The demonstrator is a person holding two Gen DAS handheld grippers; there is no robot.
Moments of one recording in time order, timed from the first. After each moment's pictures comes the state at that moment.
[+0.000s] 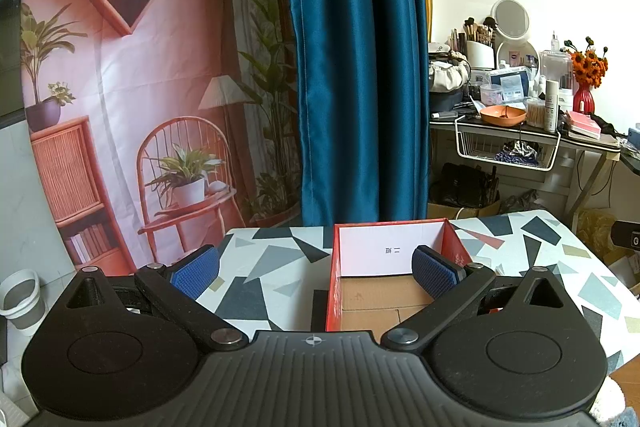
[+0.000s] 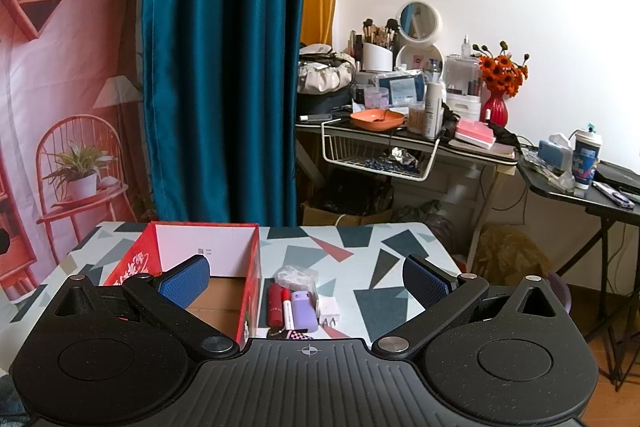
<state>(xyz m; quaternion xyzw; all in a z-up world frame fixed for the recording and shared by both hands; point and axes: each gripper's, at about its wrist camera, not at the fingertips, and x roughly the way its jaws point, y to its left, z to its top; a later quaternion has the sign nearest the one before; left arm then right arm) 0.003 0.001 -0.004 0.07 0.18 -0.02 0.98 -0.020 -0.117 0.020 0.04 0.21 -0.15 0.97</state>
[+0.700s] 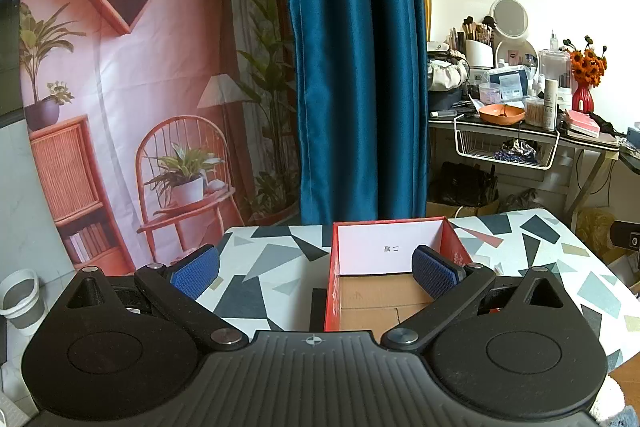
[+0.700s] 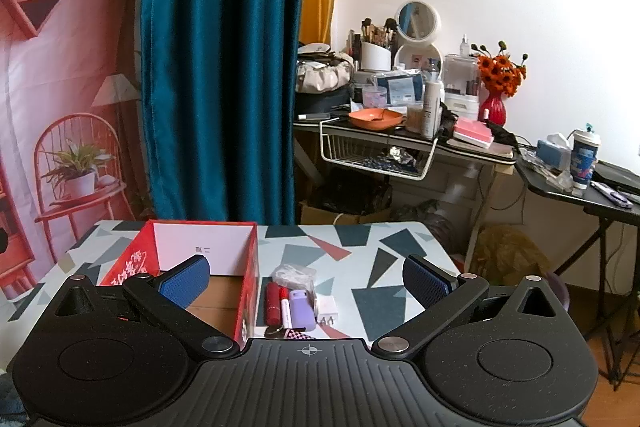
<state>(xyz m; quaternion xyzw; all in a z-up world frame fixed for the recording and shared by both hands) 0.002 0.000 -0.005 0.07 0.18 -0.02 0.98 -0.017 -0.117 0.018 0.04 0.21 -0.15 0.97</state>
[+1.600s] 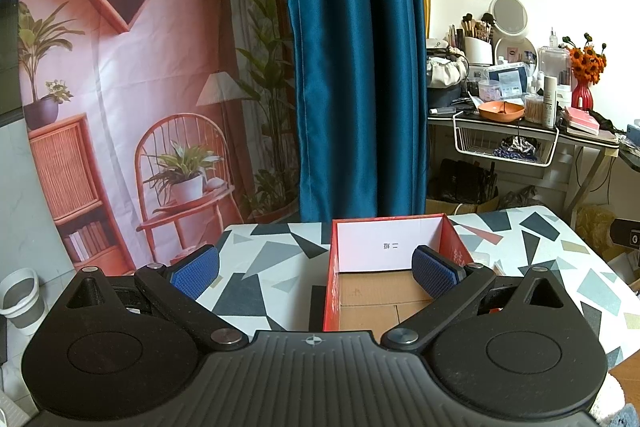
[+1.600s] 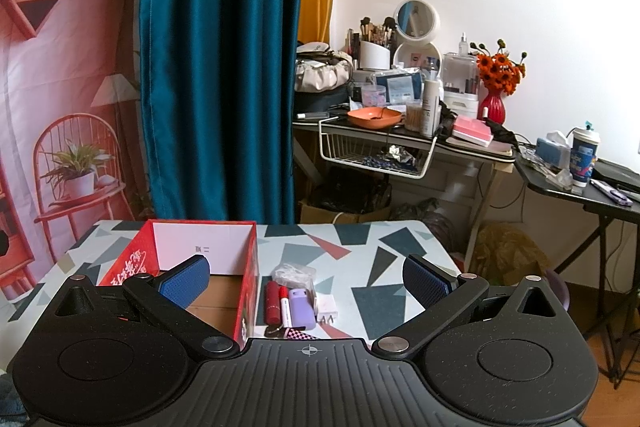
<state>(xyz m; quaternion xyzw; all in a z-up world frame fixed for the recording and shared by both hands) 0.003 -0.001 -0.005 0.07 0.19 -0.02 0.98 -0.019 -0.117 0.017 0.04 0.21 -0.15 0.97</state>
